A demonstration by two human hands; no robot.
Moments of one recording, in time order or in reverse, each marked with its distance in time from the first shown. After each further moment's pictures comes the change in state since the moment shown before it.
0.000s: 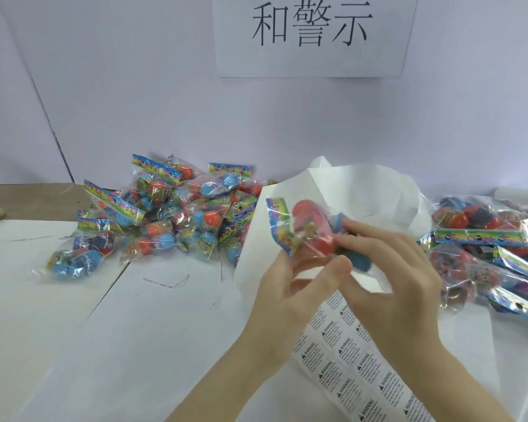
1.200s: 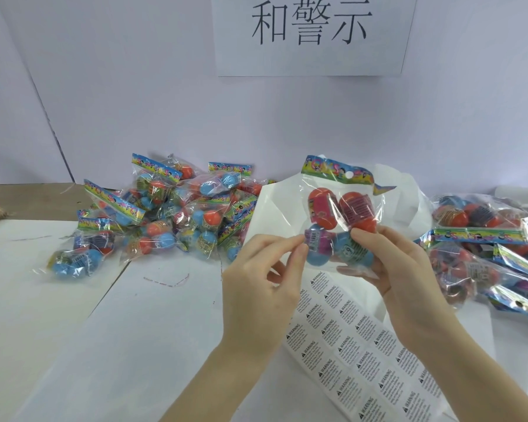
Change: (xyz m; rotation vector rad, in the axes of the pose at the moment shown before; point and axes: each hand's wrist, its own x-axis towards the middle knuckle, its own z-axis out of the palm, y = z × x) left_hand 0.006 -0.007 -0.011 0.541 0.438 0.415; right_hand 0.017 0.005 -0.010 0.896 -0.223 0.992
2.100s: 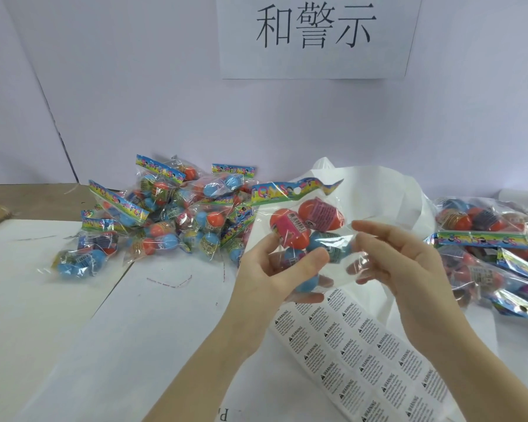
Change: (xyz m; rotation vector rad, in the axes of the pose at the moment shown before) left_hand 0.013 0.005 -0.010 -0.687 -0.417 -0.537; right_hand -0.001 -0.004 -0.003 -0.131 -0.014 -0.098
